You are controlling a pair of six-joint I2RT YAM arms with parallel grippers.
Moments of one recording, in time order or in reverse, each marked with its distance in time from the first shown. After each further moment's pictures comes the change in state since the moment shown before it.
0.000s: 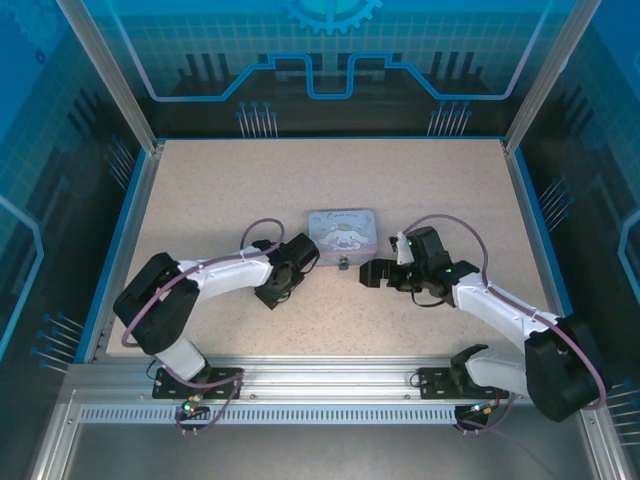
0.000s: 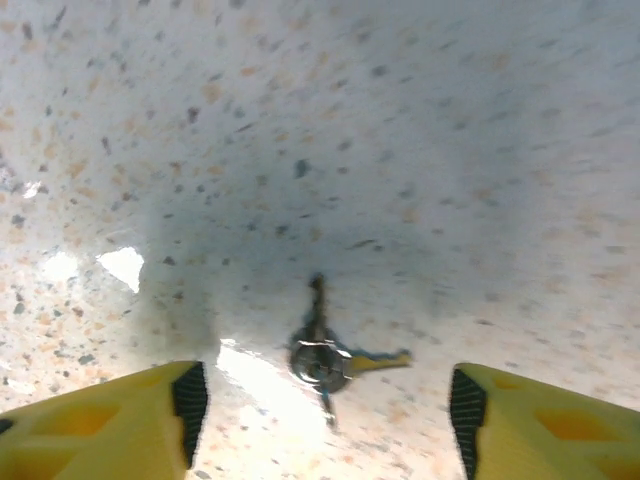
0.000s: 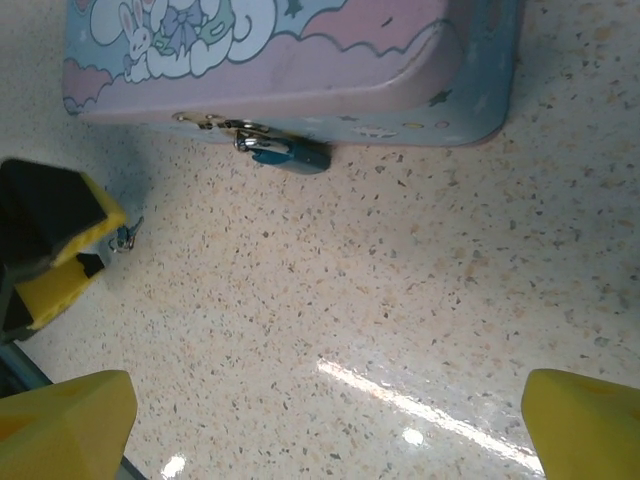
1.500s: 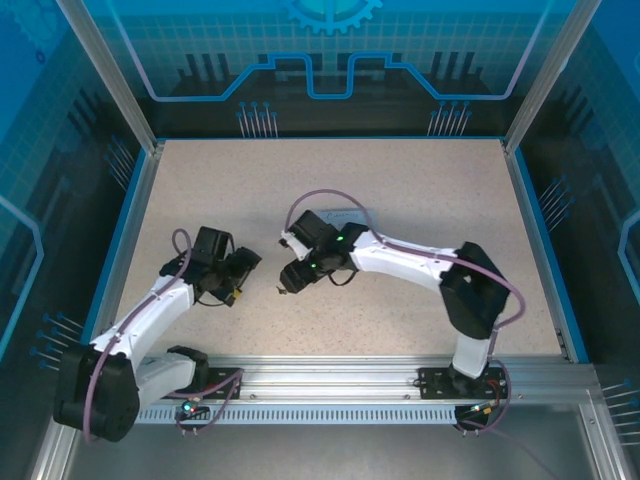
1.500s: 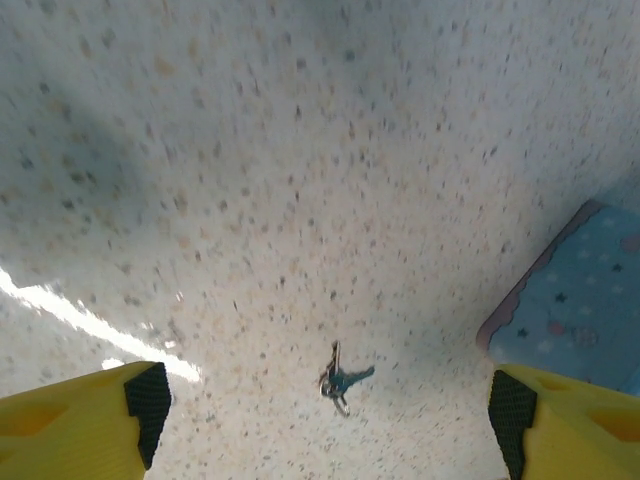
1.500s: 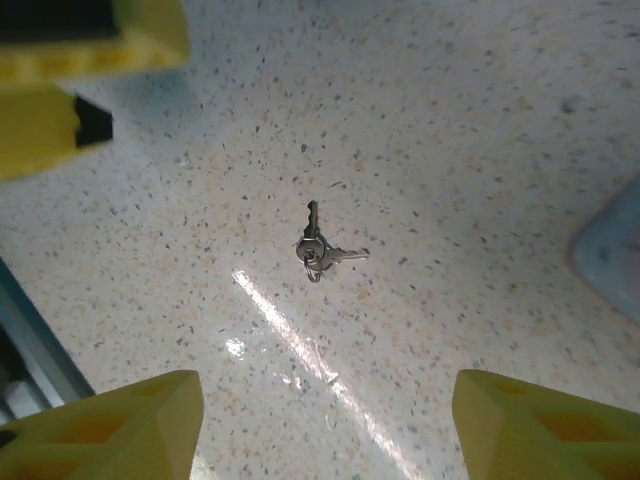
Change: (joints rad) left arm 0.454 -0.520 -0.327 0.156 0.394 0.315; right arm 0.465 0.566 0.723 -0.281 0.230 -0.226
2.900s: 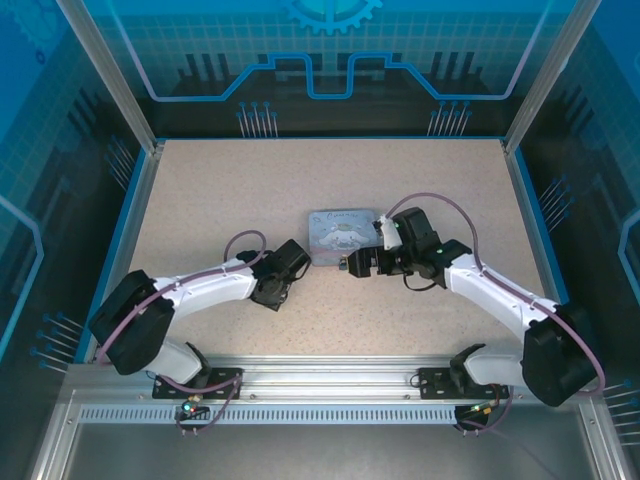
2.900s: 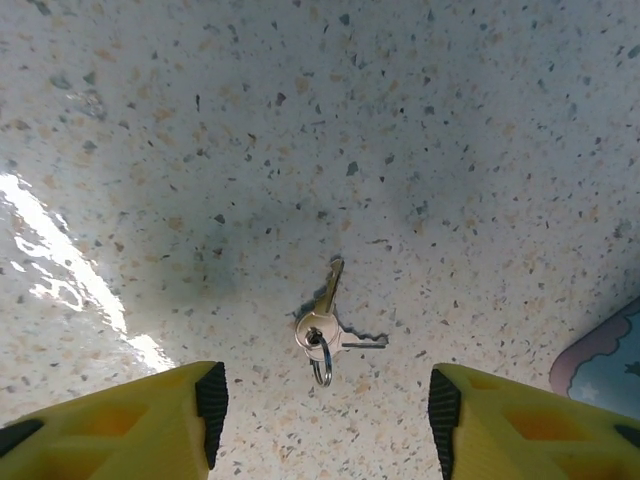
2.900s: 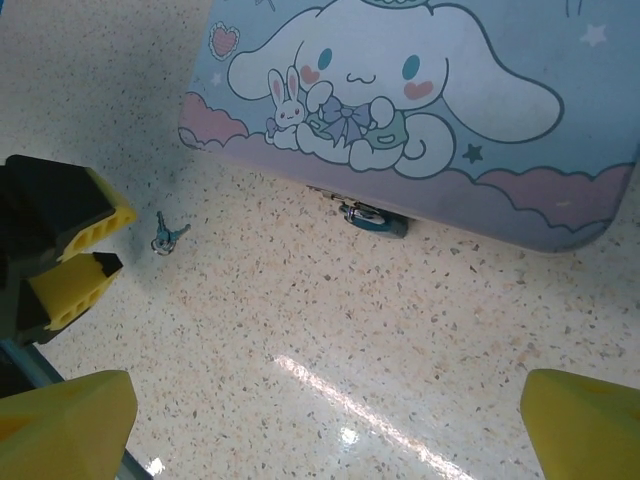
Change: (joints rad) left arm -0.470 0.407 0.207 -0.064 -0.404 -0.647; right arm -0.420 -0.489 -0.524 0.163 -0.183 0.091
